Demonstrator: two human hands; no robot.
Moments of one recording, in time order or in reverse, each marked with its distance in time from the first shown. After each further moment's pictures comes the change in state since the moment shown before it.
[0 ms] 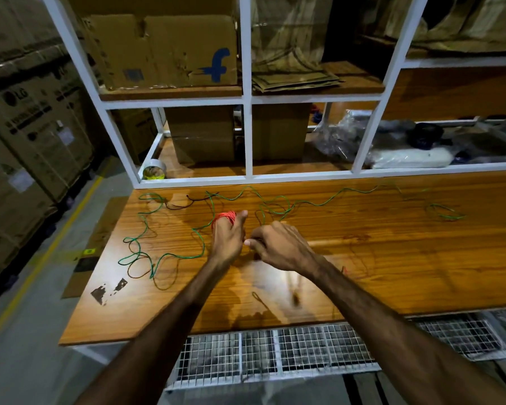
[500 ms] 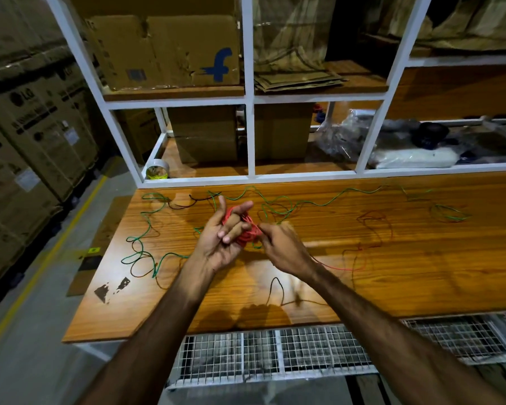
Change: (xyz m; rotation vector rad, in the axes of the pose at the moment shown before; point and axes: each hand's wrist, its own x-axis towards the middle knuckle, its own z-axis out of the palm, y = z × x) left_hand -0.004 0.026 -0.032 -1.306 -0.589 -0.406; right_hand -0.005 0.001 0.015 0.303 0.065 0.149
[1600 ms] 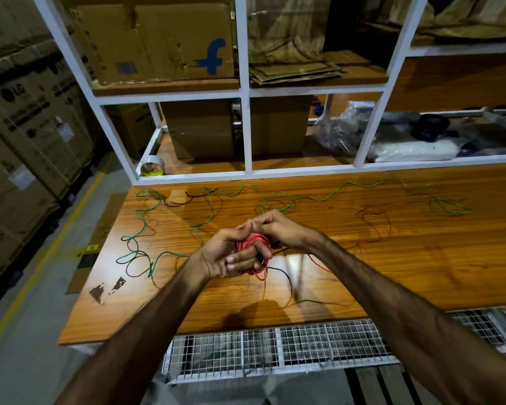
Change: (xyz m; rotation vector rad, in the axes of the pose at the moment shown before) left_hand 0.007 -0.014 -0.025 0.318 -0.363 -0.581; right_hand 0.029 -0.002 -0.033 0.674 -0.484 0.110
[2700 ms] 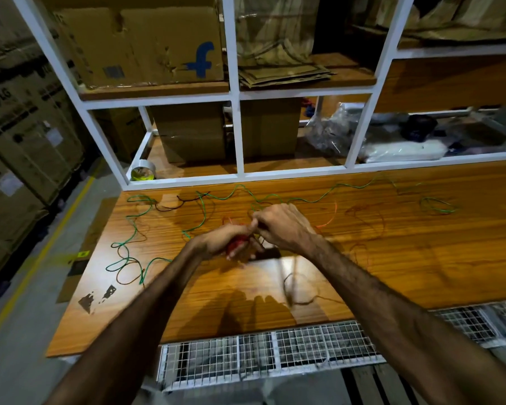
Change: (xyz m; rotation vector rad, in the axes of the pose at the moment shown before) left_hand 0.023 0.028 -0.020 0.659 0.433 -0.060; right_hand 0.003 0.013 -0.028 -1.228 0.386 -0.317
